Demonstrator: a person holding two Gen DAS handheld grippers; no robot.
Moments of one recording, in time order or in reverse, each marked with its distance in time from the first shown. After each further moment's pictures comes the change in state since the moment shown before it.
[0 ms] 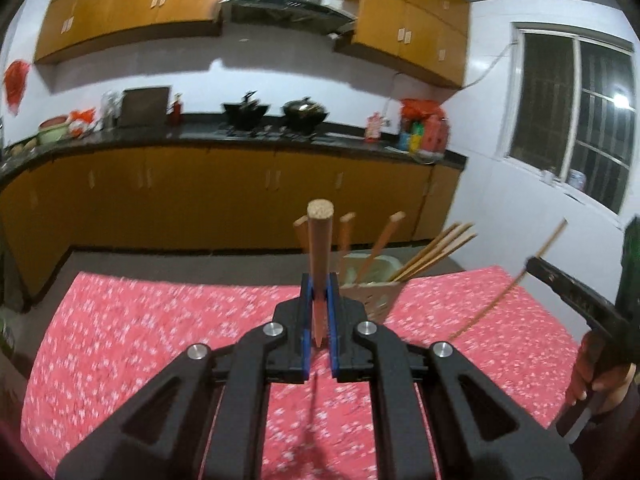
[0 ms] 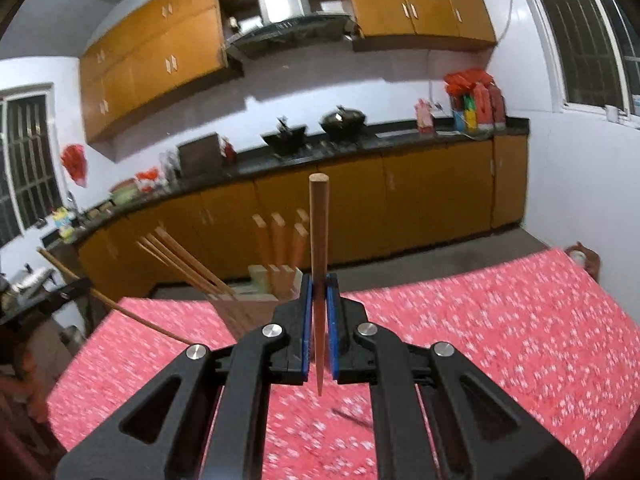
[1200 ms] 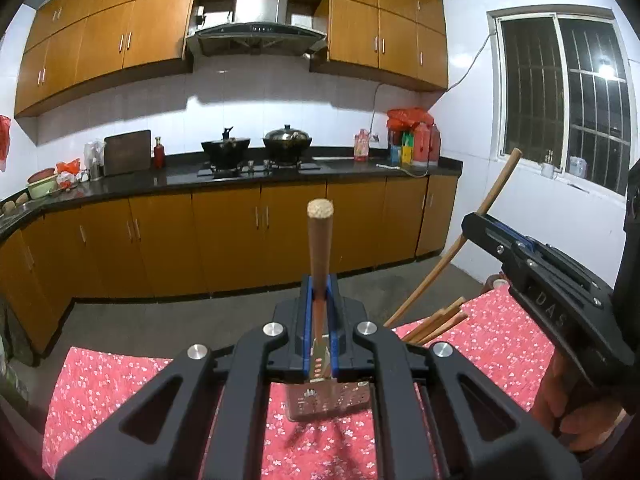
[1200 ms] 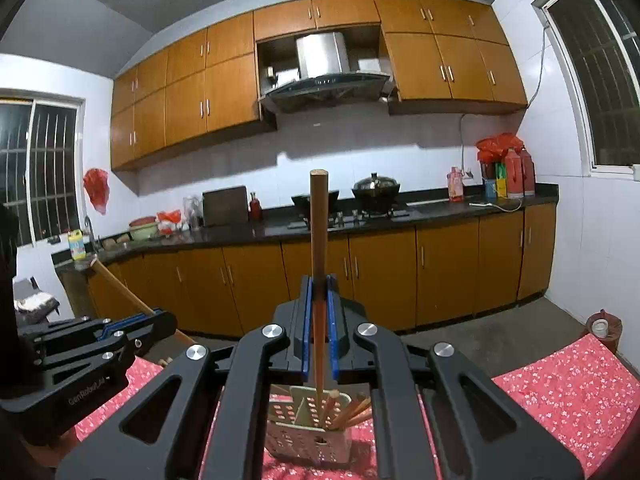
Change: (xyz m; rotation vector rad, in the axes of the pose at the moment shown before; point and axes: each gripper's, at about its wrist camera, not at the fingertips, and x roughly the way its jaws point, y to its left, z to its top) left arm 0.067 -0.054 0.070 0.112 -0.063 0.030; right arm 0.057 0.049 0.053 -0.093 -0.179 0.036
